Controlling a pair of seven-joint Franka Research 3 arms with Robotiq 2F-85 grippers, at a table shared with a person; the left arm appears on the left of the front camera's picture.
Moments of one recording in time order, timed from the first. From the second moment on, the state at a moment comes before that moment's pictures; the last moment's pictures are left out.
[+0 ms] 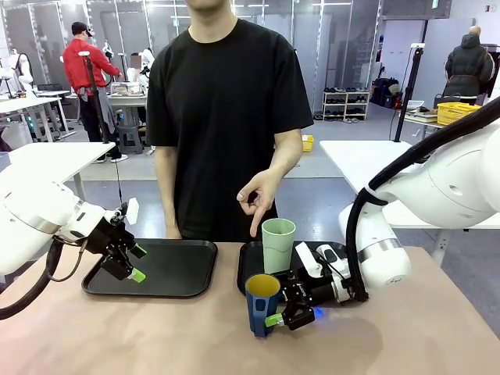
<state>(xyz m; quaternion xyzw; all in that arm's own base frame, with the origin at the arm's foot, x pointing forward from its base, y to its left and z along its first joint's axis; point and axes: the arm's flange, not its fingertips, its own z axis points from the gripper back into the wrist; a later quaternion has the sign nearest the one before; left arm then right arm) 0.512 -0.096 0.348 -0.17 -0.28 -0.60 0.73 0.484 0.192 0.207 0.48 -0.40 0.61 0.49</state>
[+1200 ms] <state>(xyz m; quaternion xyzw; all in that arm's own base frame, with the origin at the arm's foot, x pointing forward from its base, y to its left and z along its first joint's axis) 0.512 -0.096 0.348 -0.17 -0.28 -0.60 0.73 0.479 0.213 0.226 0.49 -0.40 0.62 0.46</state>
